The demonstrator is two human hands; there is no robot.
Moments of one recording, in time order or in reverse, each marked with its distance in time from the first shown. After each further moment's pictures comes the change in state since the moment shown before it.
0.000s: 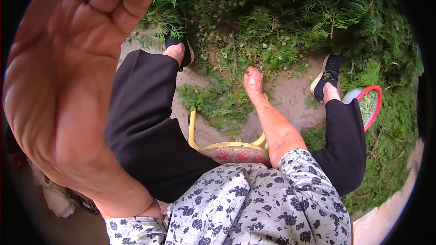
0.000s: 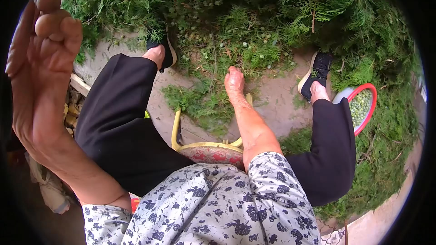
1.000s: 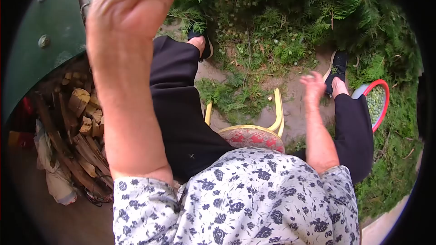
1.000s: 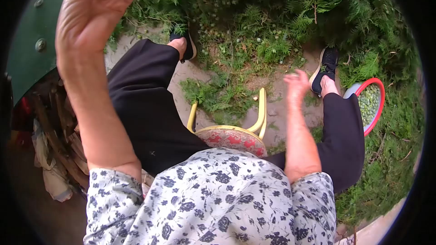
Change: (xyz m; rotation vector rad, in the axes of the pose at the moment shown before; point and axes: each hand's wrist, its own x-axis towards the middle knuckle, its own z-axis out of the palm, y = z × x) left_hand 0.014 -0.010 0.045 0.226 0.166 0.389; right_hand -0.021 0.038 -0.163 0.772 0.280 0.373
